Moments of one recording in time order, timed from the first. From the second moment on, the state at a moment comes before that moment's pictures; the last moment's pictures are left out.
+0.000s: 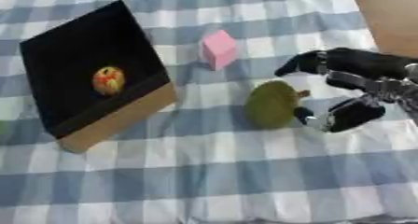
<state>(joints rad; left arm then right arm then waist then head) -0.16 0.44 0.03 -1.98 -0.26 -0.12 0.62 -0.46 -0.93 0.42 -1.98 0.43 0.11 0.49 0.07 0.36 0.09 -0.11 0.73</state>
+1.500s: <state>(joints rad) -0.16 0.42 0.02 -1.98 -0.25 -0.13 0.61 -0.52 -0.84 0.51 -1.98 0.69 0.14 0.48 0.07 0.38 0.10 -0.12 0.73</state>
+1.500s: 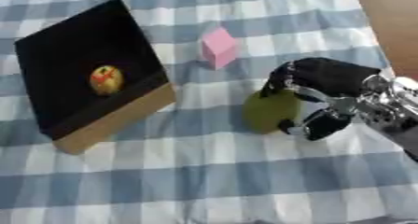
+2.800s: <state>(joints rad) -0.17 0.41 0.02 -1.98 -0.25 -0.13 0.62 -0.80 -0.75 0.45 -1.98 0.43 0.09 0.32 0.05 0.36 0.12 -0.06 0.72</state>
